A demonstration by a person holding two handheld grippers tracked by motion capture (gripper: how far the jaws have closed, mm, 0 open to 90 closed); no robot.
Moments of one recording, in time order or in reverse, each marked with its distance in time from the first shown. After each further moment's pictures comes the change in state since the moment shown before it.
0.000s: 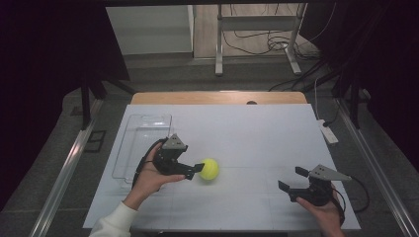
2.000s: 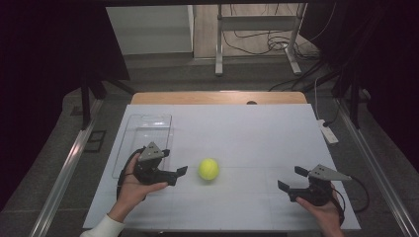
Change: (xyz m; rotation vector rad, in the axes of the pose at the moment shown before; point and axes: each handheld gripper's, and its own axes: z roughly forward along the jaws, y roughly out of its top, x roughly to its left) left arm 0.009 -0.042 -0.033 -0.100 0.082 -0.064; right arm 0.001 0.001 0.000 -0.004 0.004 -0.003
